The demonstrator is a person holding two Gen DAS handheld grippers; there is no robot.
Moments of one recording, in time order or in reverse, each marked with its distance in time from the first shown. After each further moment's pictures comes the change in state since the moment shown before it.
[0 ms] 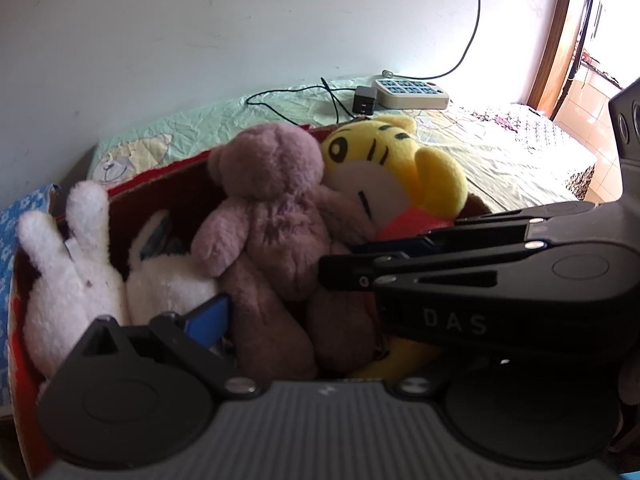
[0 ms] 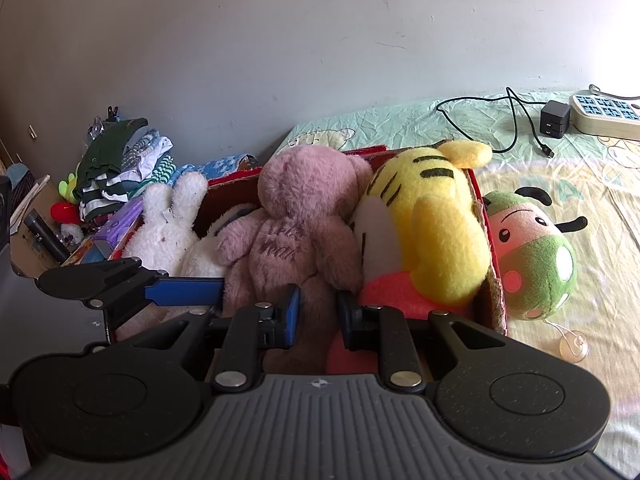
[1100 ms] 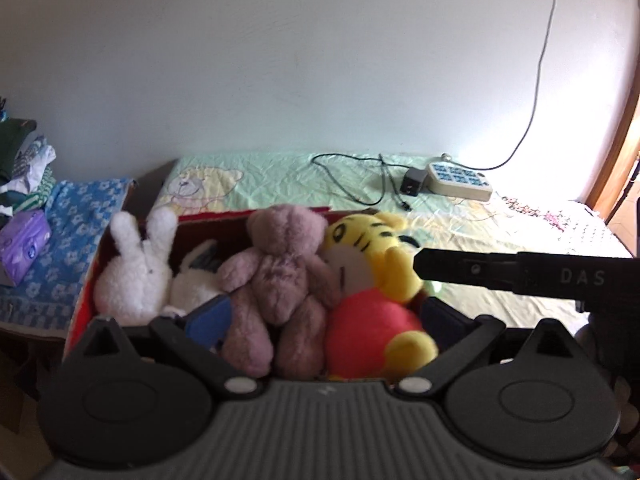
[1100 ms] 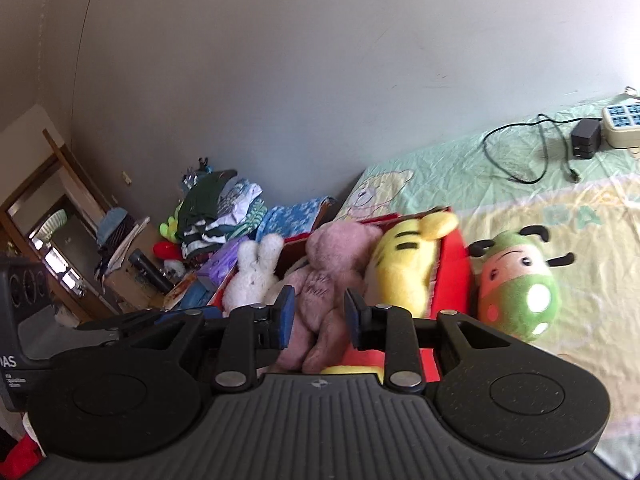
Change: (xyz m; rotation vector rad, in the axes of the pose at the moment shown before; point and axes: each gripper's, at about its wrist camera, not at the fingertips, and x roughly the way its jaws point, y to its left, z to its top) left arm -0.079 -0.063 0.021 -0.233 -0.183 0.173; right arm -0.095 -0.083 0.028 0.095 -0.087 0.305
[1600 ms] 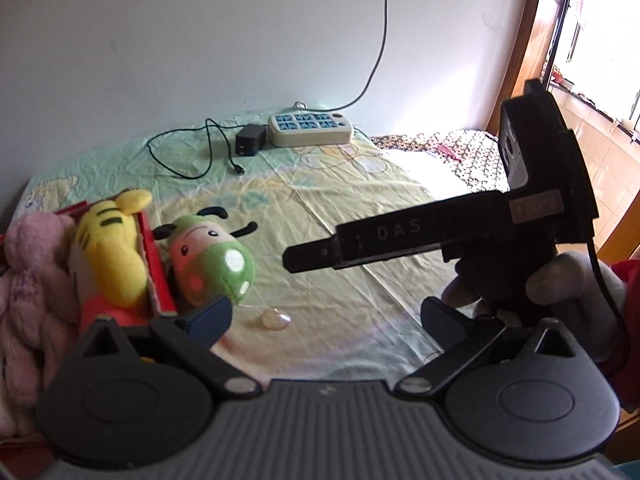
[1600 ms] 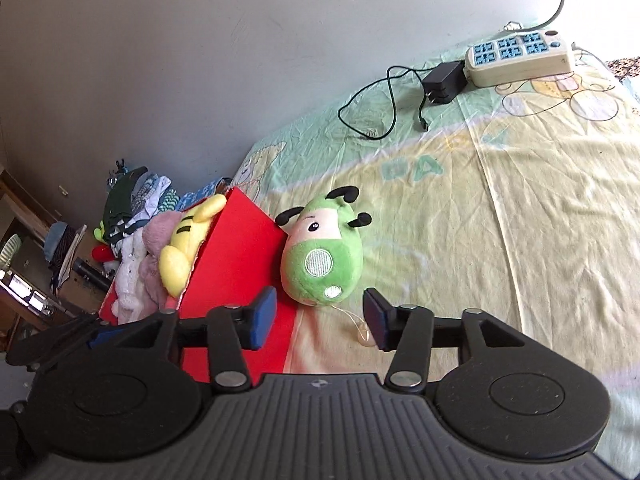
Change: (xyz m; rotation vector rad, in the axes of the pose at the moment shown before) left arm 0.084 -0.144 -0.018 0.206 0.143 -0.243; right arm -0.025 -0.129 0.001 0.126 0.159 -0.115
